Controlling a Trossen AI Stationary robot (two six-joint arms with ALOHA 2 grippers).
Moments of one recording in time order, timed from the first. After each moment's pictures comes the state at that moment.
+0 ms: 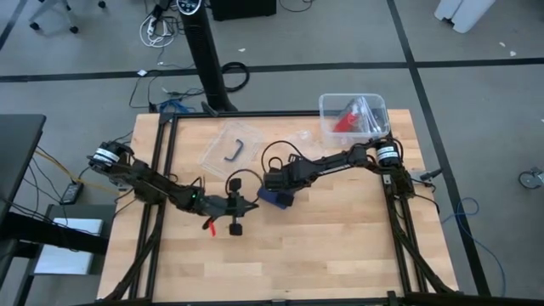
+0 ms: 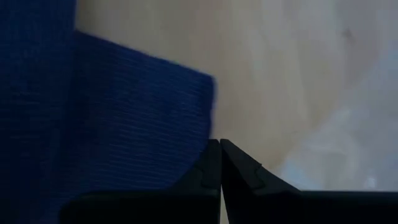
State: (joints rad) left arm -0.32 1.53 0.50 0.57 -0.42 0.02; right arm 0.02 2.08 1.49 -0.83 0.43 0.30
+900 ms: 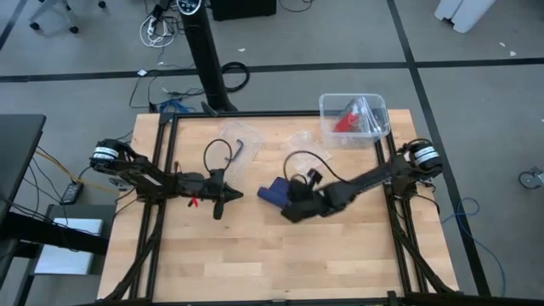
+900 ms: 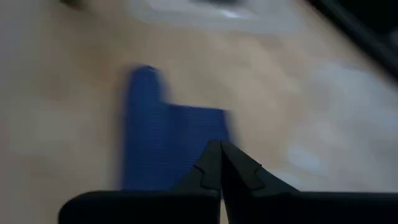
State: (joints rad) left arm -0.05 1.51 0.10 1.15 -0.03 -0.37; right arm 0.32 1.75 1.13 -0.42 0.73 0.68
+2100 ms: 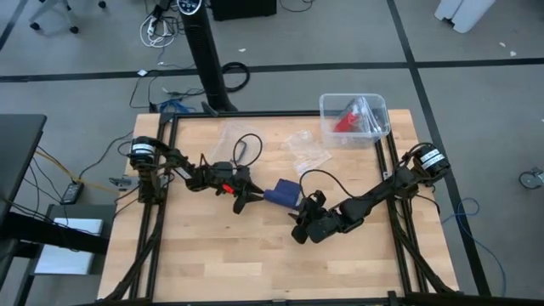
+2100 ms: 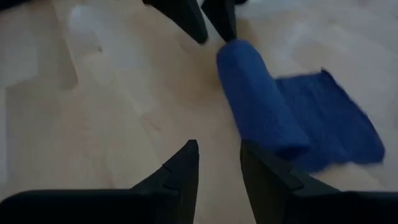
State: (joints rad) left arm 0.12 1.86 0.41 1.10 0.32 -0.33; right arm 0.47 1.73 0.87 -0.02 0.70 0.85
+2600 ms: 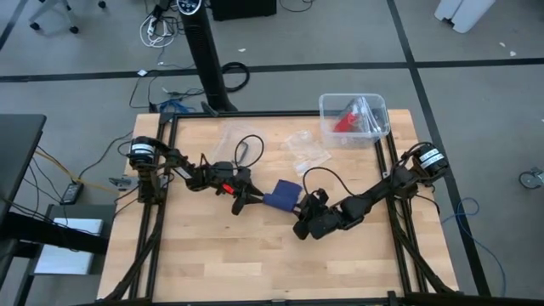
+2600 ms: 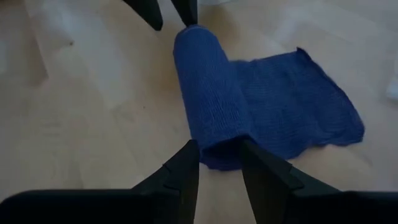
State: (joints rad) left arm 0.12 1.86 0.41 1.08 0.38 -0.32; right arm 0.45 1.73 0.79 0.06 0.68 0.89
